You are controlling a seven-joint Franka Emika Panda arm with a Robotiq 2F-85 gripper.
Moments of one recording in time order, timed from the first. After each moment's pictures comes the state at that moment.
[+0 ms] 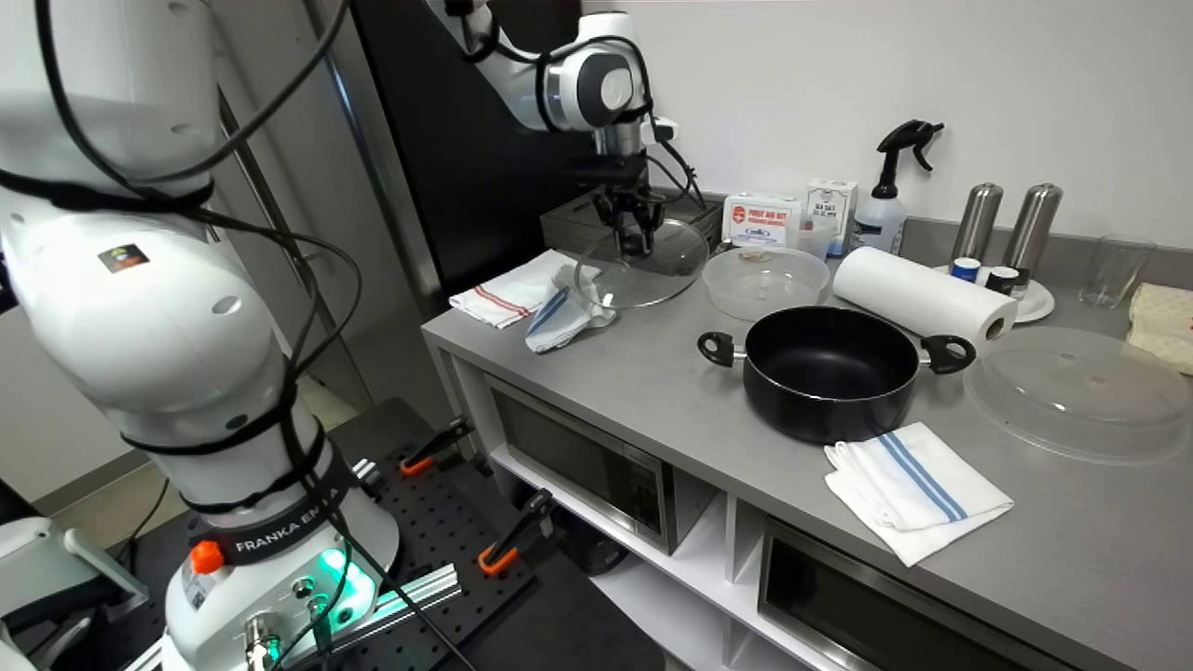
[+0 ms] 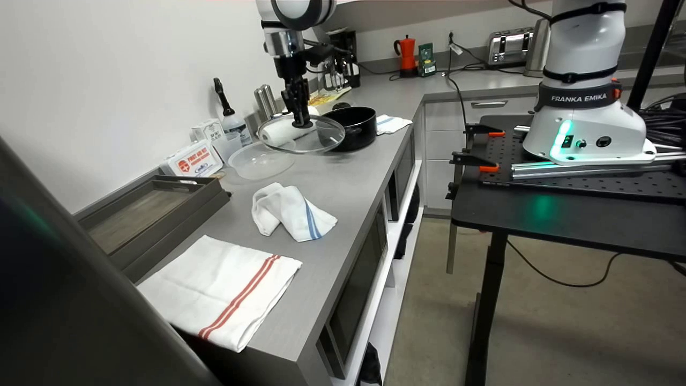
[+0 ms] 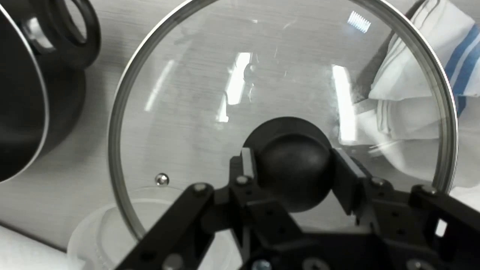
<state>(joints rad) 0.12 0.39 0.05 -1.97 -0.09 2.43 -0.01</state>
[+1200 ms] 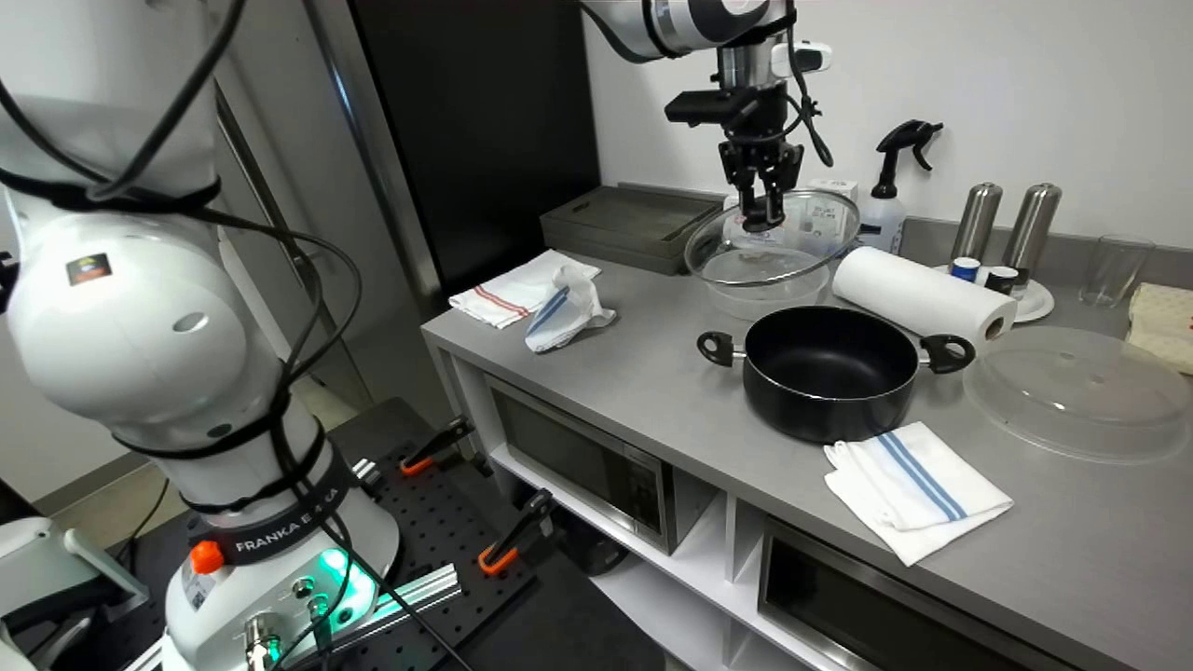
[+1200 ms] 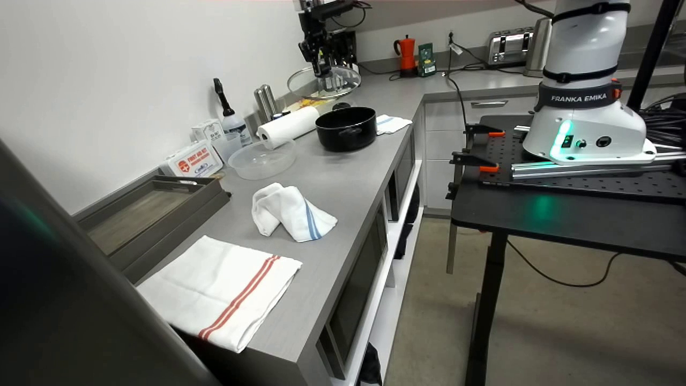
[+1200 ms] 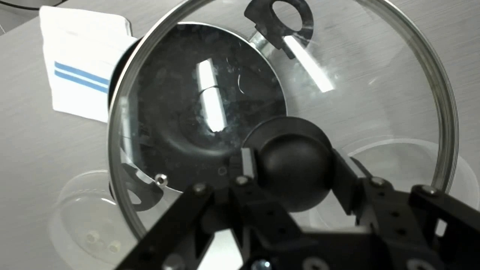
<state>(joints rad) -0.04 0.38 -0.11 -1.76 -0.09 2.20 0.17</state>
